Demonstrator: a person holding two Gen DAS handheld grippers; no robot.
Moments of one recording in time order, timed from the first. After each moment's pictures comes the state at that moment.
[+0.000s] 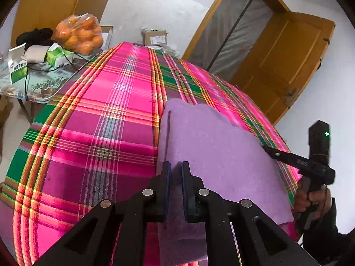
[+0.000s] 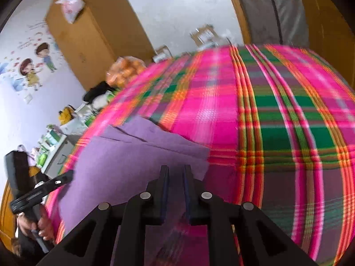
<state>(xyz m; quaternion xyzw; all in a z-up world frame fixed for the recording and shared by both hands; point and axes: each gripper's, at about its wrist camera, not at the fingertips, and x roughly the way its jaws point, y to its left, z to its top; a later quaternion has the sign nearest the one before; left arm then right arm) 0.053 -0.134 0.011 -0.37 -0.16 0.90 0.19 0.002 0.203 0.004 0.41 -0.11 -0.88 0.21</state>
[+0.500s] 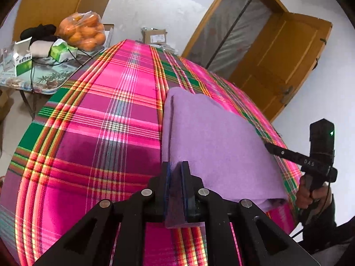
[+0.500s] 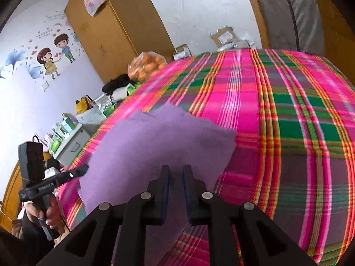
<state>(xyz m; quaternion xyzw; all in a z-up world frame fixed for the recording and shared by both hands) 0.084 -0.145 0.004 -0.37 -0.17 0.89 0.20 0.042 0.192 0.007 0.39 -0.09 -0.87 0.27</state>
